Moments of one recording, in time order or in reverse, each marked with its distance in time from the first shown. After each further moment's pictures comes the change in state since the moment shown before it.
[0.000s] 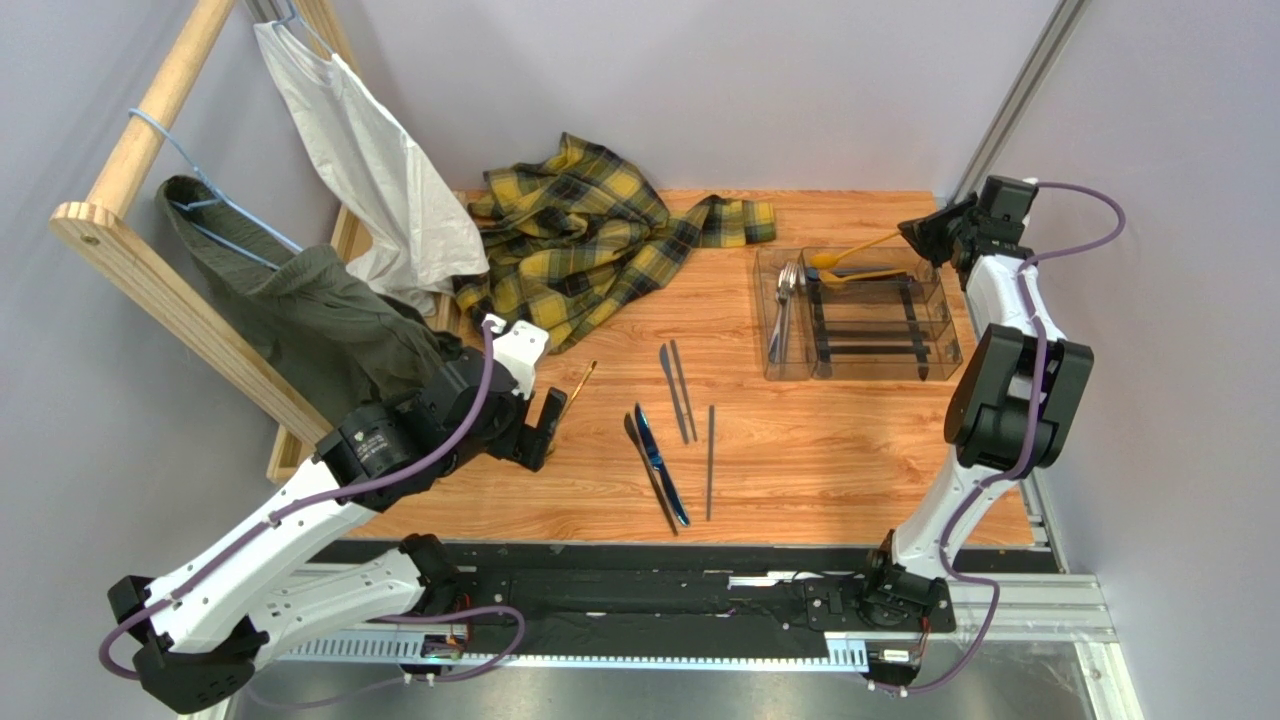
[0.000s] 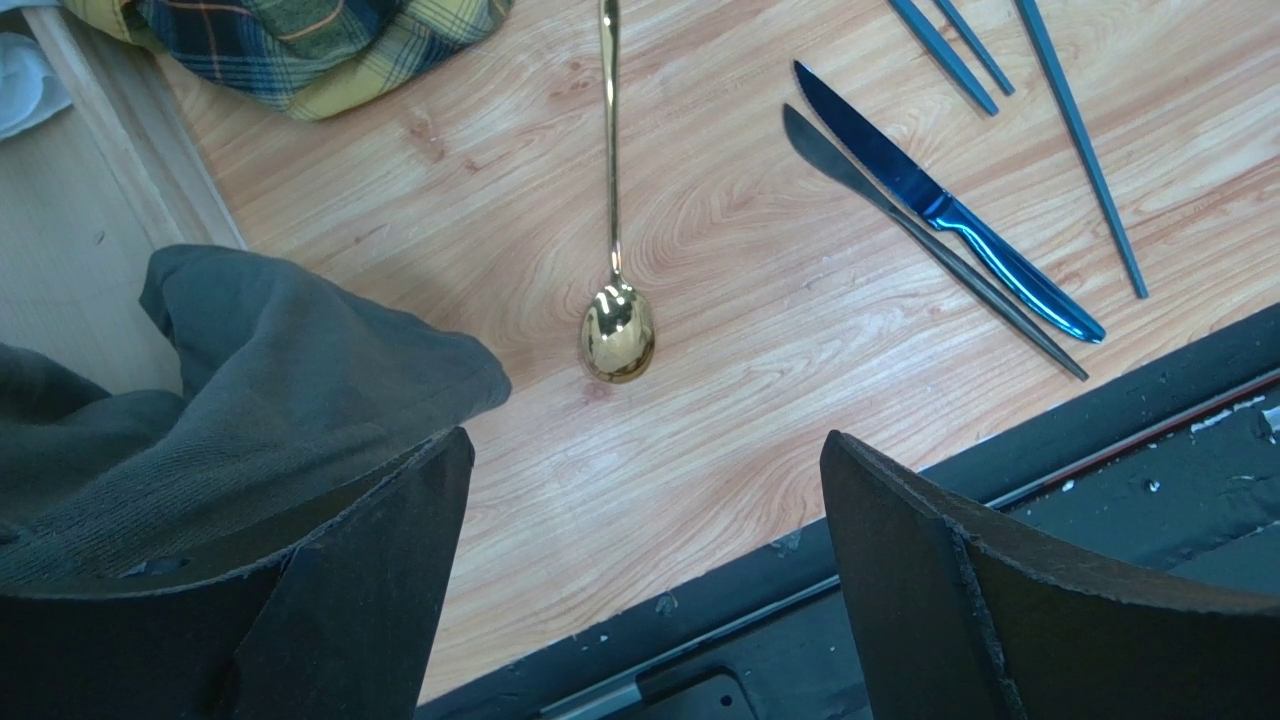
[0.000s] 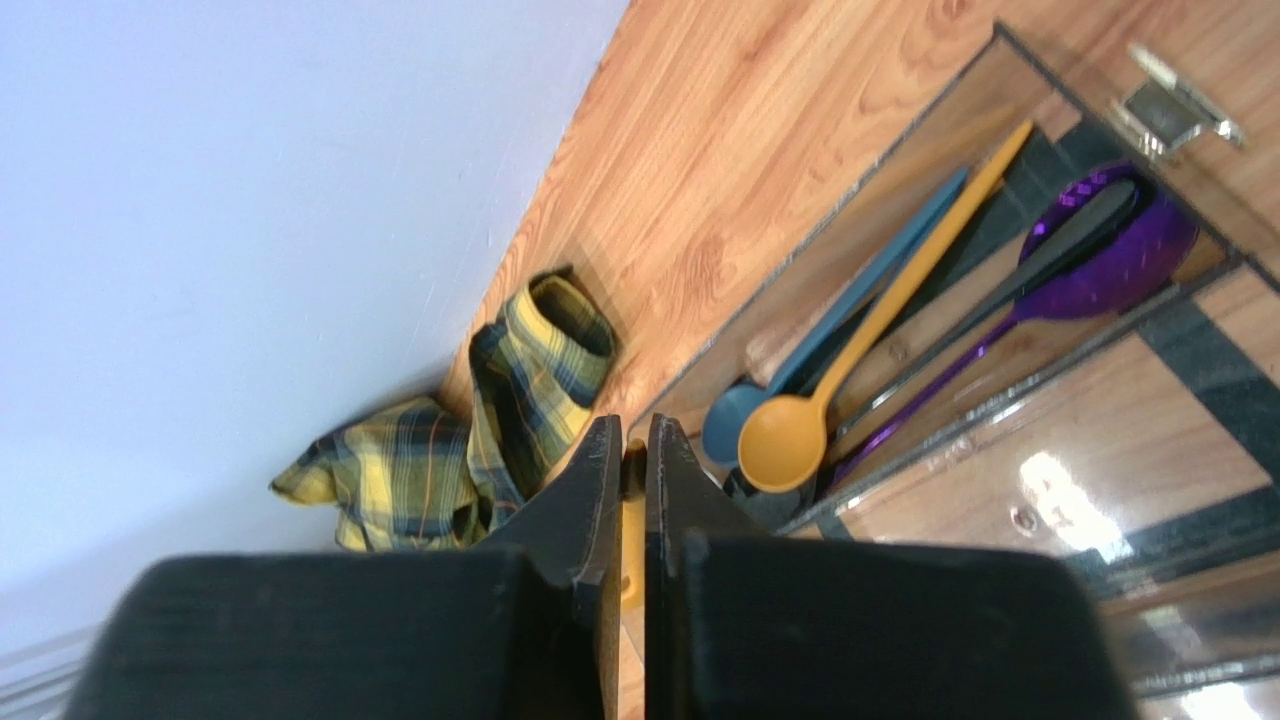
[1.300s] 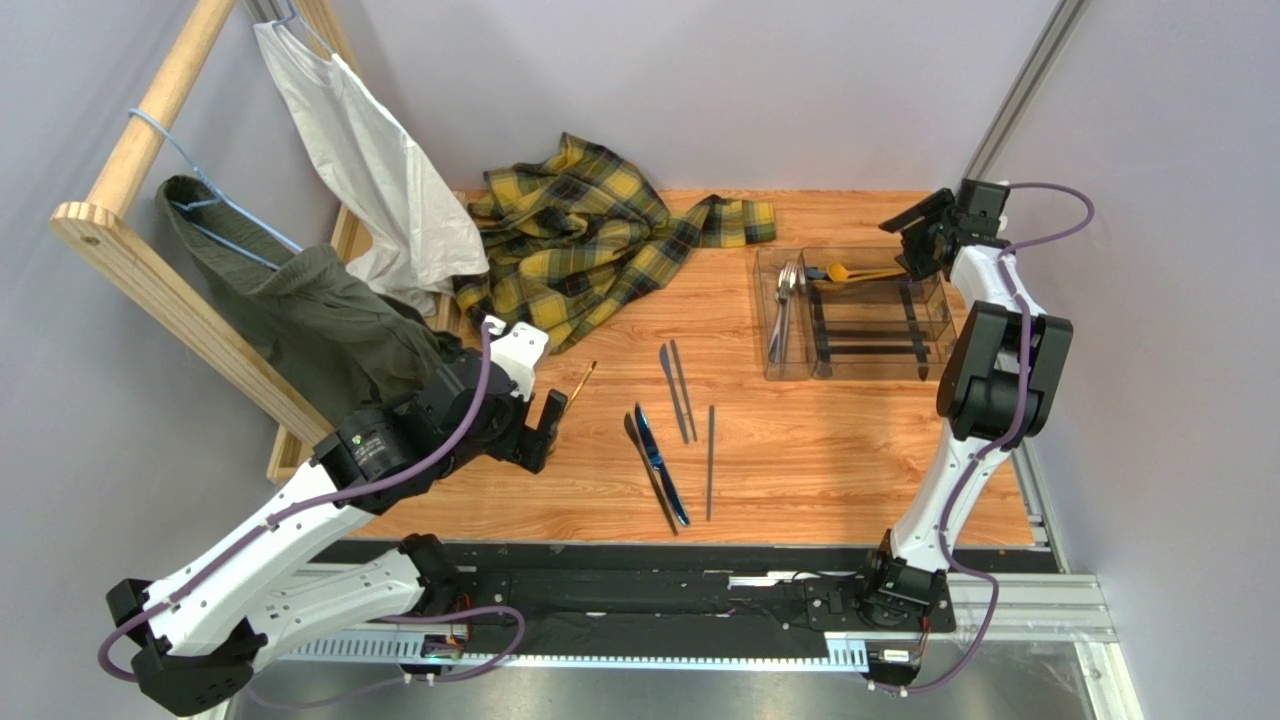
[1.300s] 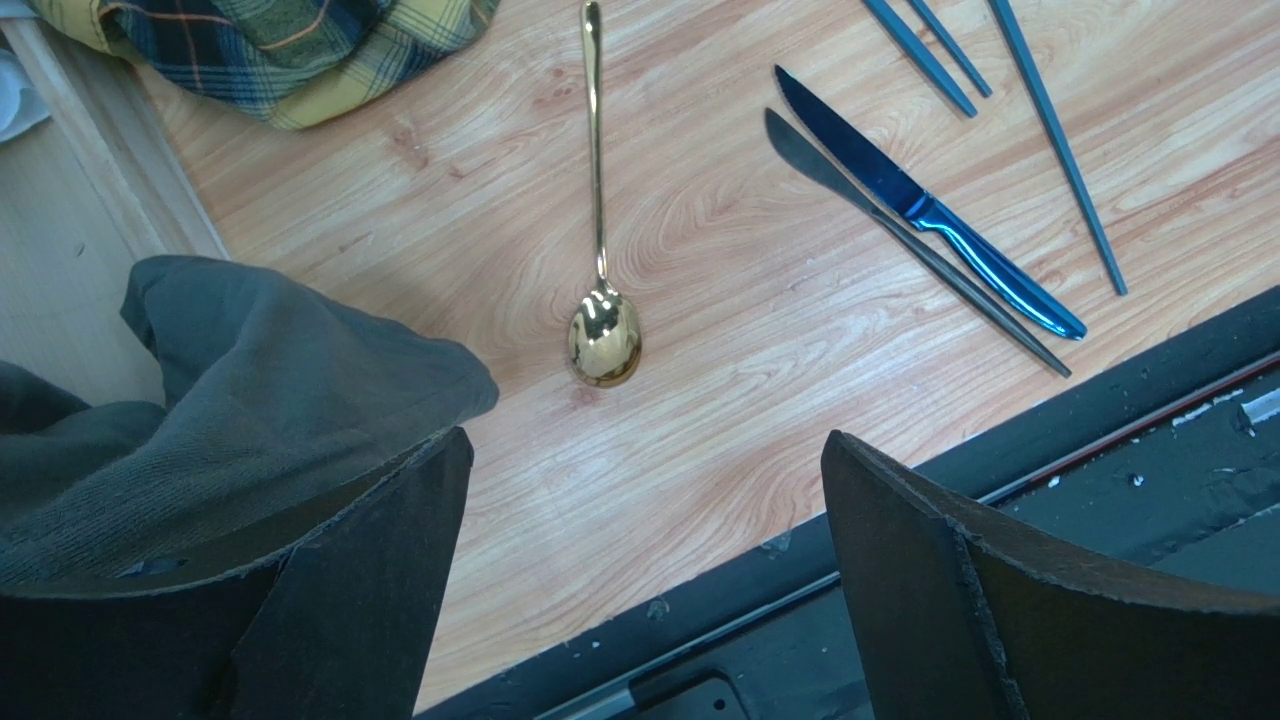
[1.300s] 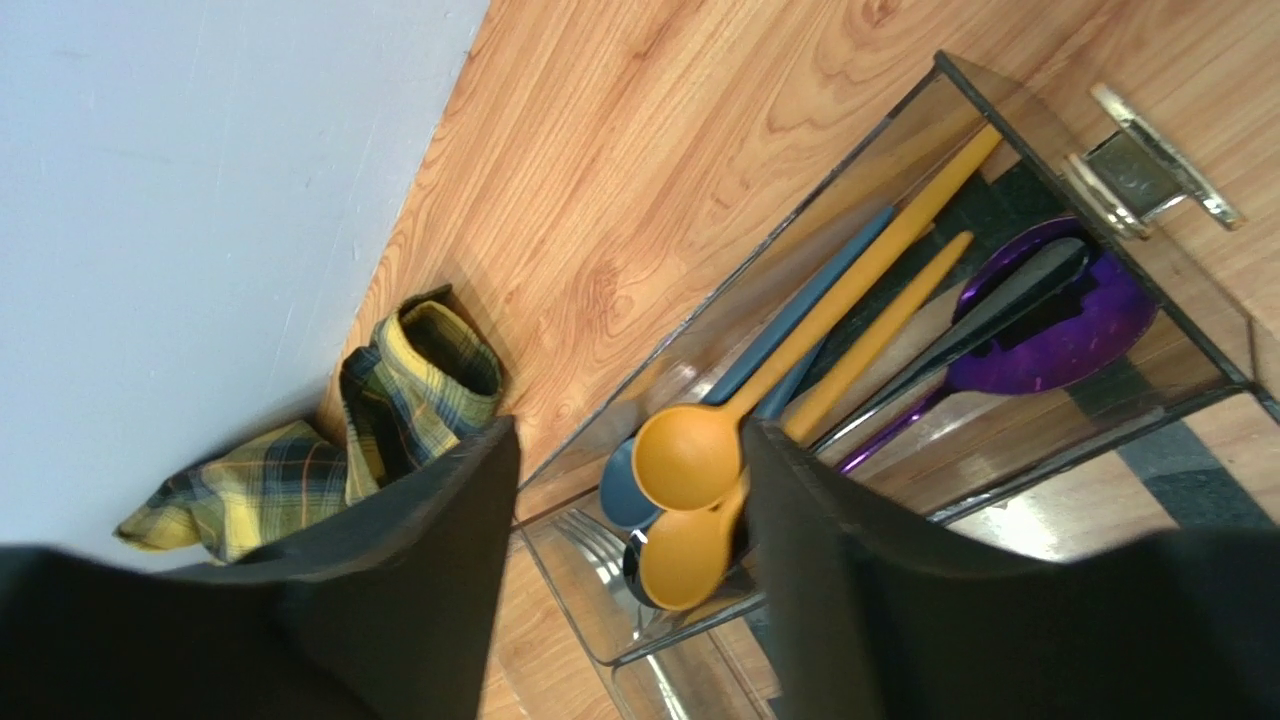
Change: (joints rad) left arm 0.000 -0.014 -0.013 0.017 0.020 0.005; right arm 0.029 0.180 0.132 -0.057 0.058 -0.088
